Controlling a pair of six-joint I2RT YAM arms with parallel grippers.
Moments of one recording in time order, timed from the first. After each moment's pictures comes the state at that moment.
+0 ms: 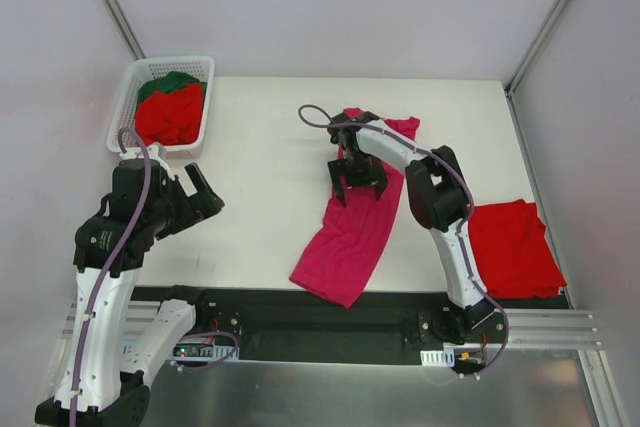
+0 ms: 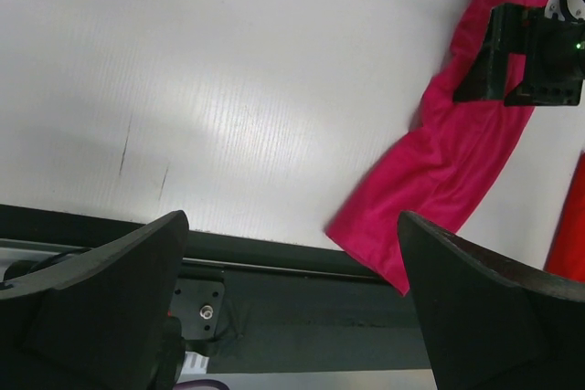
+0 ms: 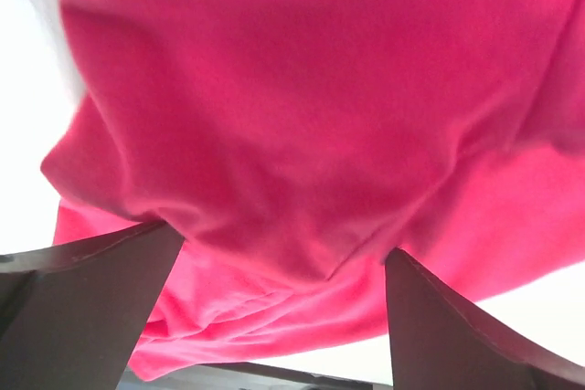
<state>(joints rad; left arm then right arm) -0.13 0.74 1.18 -1.23 0.05 -0.56 0.61 2.28 1.86 -1.18 0.07 0.37</state>
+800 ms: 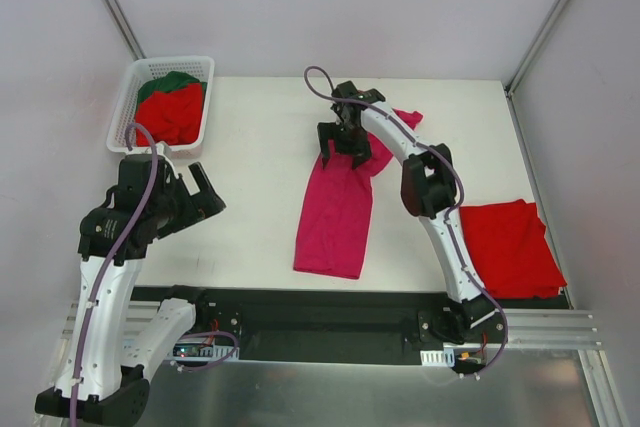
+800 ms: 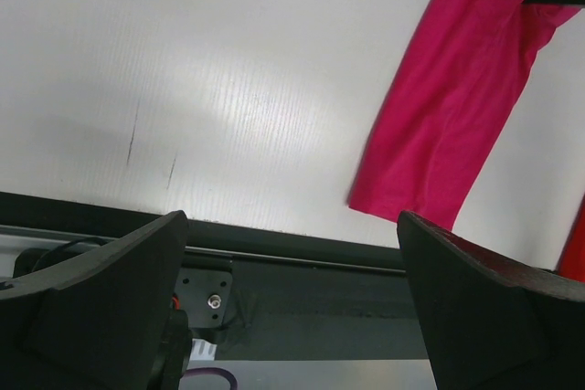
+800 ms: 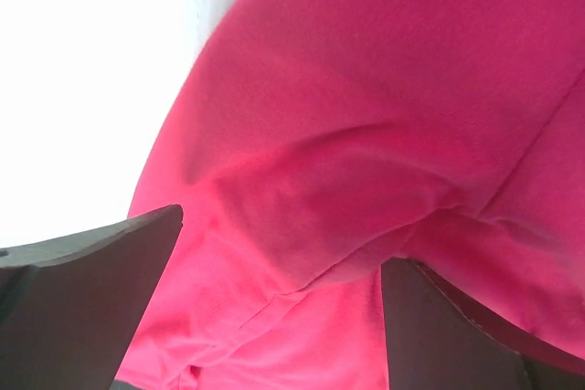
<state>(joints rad) -0.13 0.78 1.18 -1.25 0.05 -0.54 0.52 2.52 2.34 -1.14 -0.17 0.35</state>
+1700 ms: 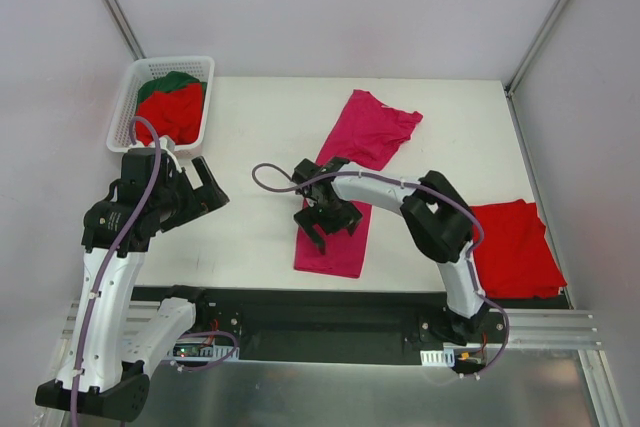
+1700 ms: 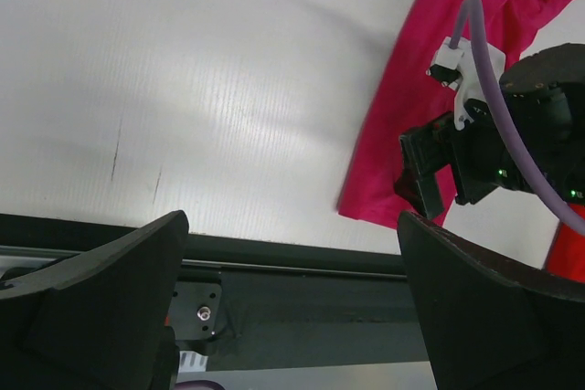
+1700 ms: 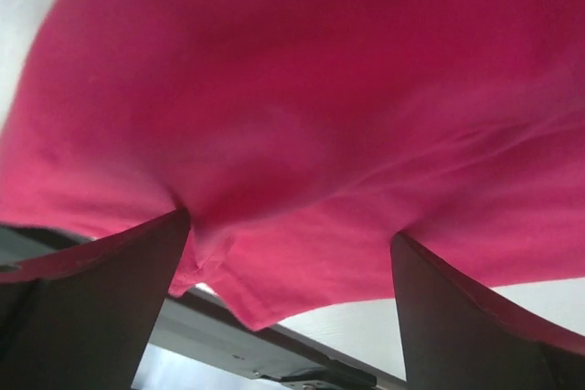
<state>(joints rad) -0.13 0.81 1.18 -1.20 0.07 -0.54 0.92 2.06 1.54 -1.01 -0.06 0.23</state>
